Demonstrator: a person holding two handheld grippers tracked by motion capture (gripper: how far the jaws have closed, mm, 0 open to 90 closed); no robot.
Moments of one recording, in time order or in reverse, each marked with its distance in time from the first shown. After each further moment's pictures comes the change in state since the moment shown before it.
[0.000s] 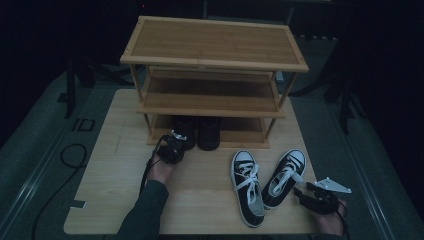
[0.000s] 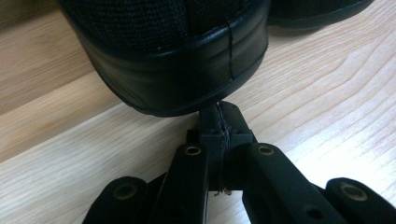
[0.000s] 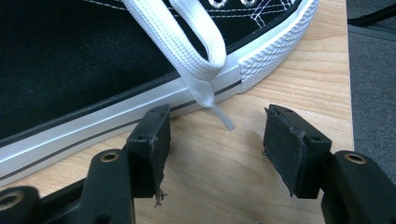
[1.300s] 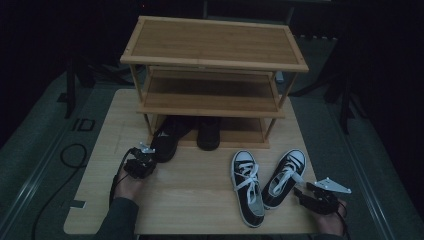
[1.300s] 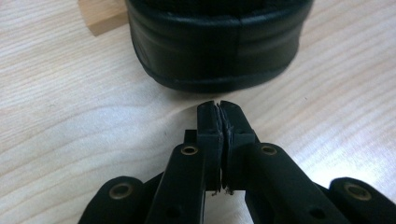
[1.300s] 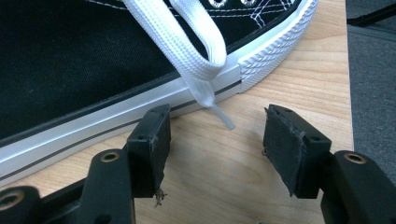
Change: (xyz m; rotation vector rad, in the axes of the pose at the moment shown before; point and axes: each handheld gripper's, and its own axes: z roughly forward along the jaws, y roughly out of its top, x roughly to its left) left arm 0.051 -0.076 -0.044 -0.010 0.059 -0.057; right arm 0.001 0.000 0.000 -0.001 -0.003 0.000
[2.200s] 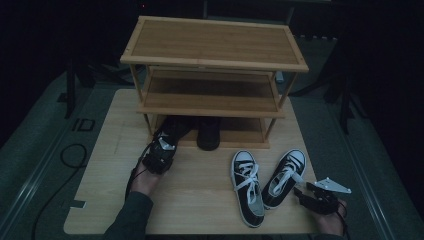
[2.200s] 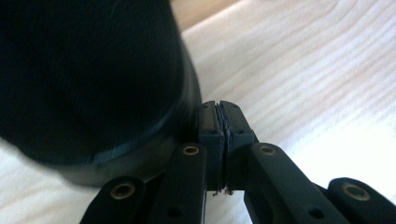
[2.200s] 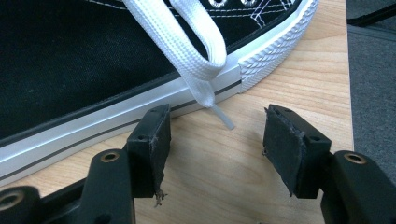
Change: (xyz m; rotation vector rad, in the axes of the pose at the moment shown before) left arm -0.040 0.031 0.004 -0.006 -0.038 0.115; right arm 0.000 0.000 0.000 0.000 0.001 -0.001
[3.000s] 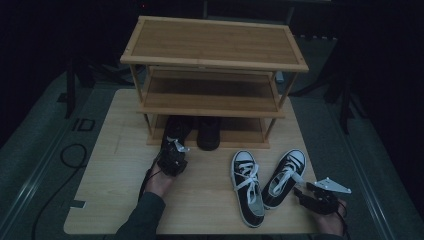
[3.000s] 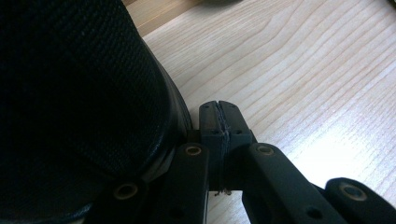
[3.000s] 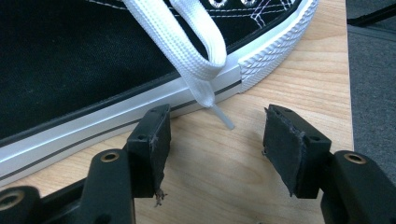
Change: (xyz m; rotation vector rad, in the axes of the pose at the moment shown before) left arm -0.036 0.021 0.015 -0.001 -0.063 0.044; right arm 0.000 0.000 0.000 0.000 0.000 0.001
